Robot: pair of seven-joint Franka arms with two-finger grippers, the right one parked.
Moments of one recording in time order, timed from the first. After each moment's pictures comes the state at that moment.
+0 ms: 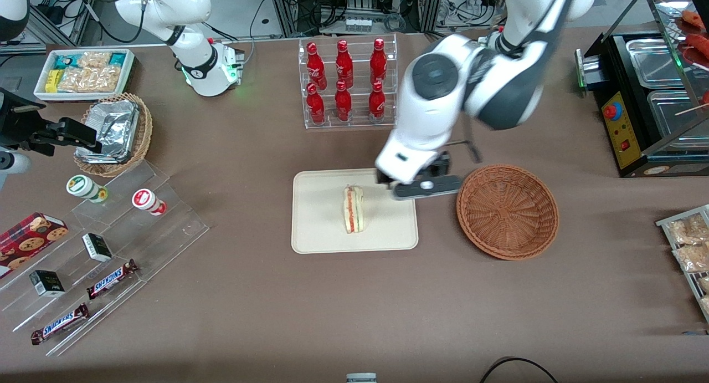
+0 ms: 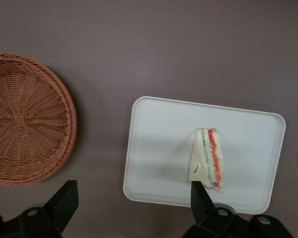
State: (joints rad) arm -0.57 0.32 -0.03 -1.46 0.04 1.83 -0.78
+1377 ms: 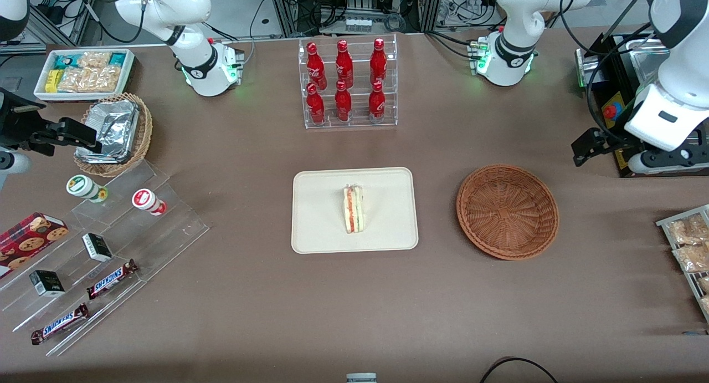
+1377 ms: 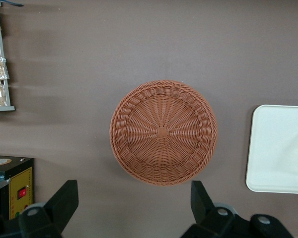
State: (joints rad) arm -0.08 -0.05 -0.02 -1.71 0.03 1.71 -0.18
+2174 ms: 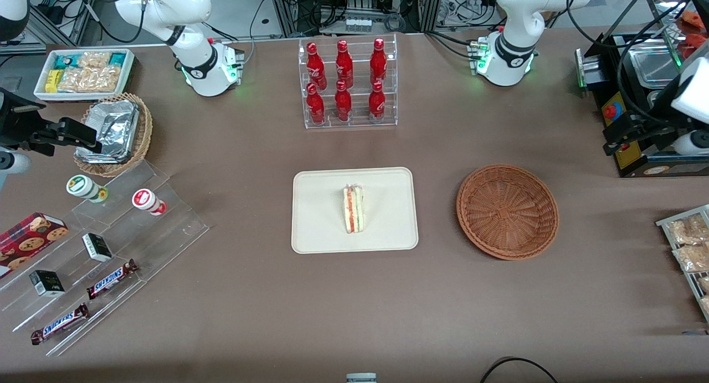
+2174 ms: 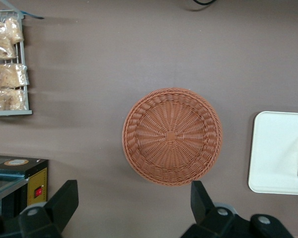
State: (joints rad) arm -0.06 -0.06 0.02 -1.63 0.03 1.65 -0.13
